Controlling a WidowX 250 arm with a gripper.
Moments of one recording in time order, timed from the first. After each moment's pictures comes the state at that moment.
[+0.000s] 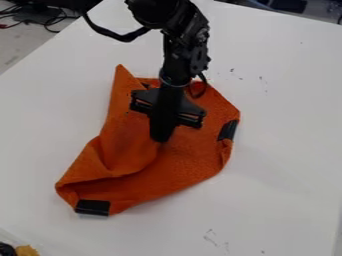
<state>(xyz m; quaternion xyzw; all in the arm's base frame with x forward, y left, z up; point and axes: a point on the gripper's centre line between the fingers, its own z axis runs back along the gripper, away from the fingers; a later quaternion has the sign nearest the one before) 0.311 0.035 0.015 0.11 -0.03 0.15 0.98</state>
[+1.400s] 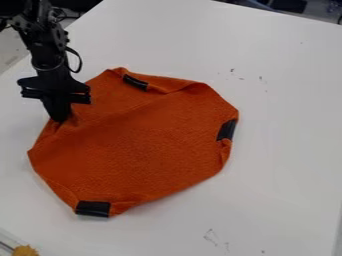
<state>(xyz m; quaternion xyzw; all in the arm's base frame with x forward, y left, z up) 0.269 0.218 0.006 0.10 -0.08 0.22 0.97</state>
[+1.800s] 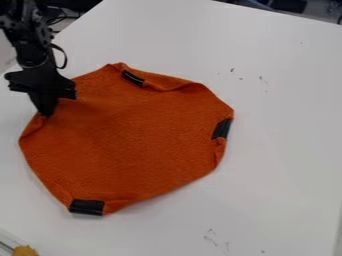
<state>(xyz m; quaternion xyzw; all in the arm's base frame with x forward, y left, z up) 0.251 0.246 0.008 0.12 -0.07 0.23 0.96</state>
